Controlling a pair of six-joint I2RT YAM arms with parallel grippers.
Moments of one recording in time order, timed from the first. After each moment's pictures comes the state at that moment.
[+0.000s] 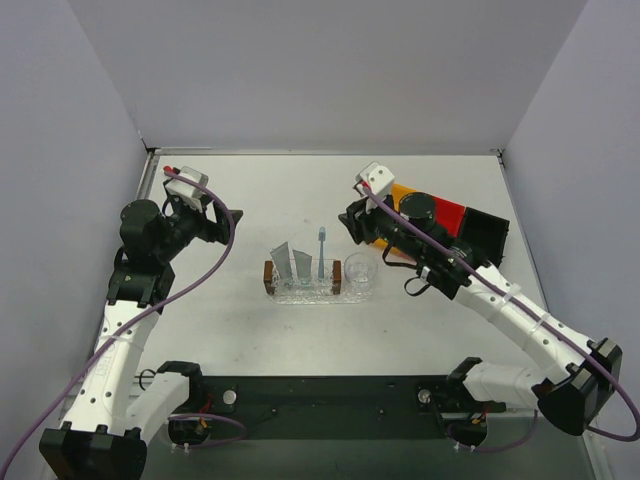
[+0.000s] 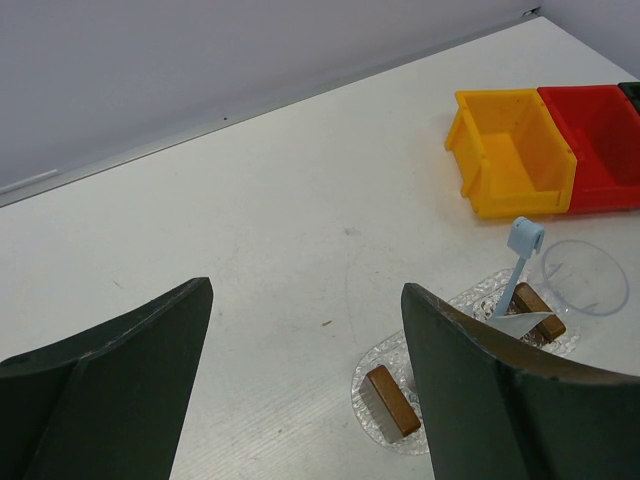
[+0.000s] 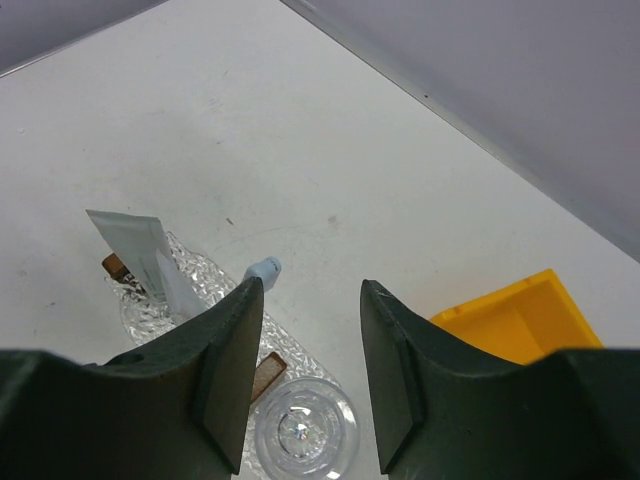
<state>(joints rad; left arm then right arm) -0.11 0.90 0.93 -0.16 0.40 0.01 0.71 1.17 1.05 -0.09 -0.03 -0.12</state>
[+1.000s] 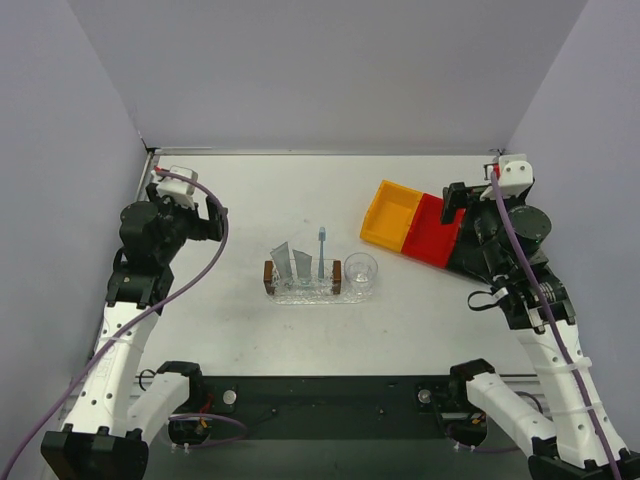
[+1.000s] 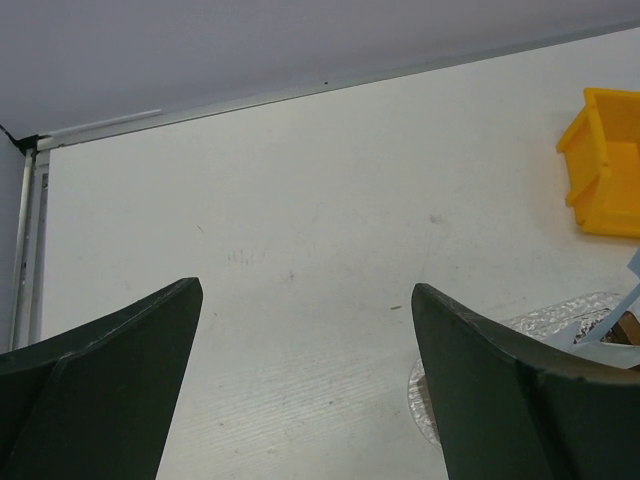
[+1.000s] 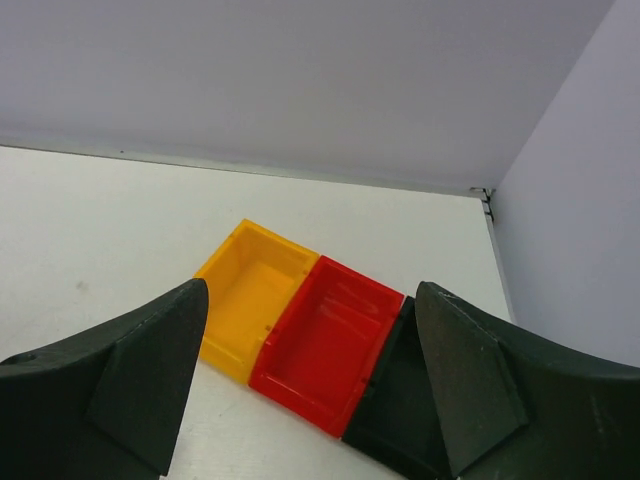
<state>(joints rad) -0.09 0.89 0.92 -0.21 0.18 0.02 0.29 0.81 1.07 -0.29 0.22 -0.08</state>
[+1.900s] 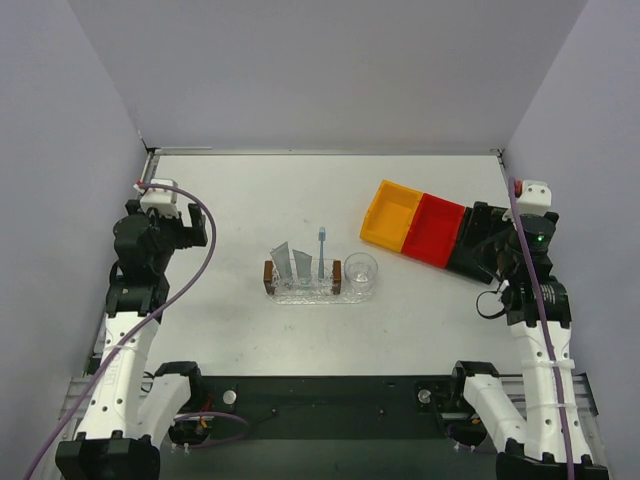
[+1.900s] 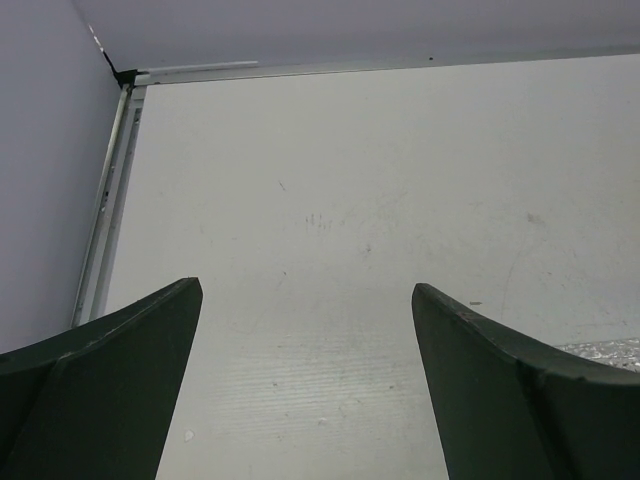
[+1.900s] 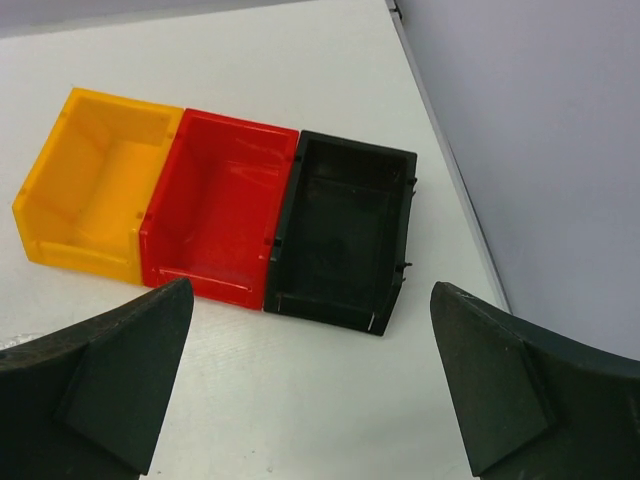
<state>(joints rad) 0.03 0.84 0.81 -0.18 0.07 0.03 -0.05 0.78 0.96 -0.52 0.19 0.01</state>
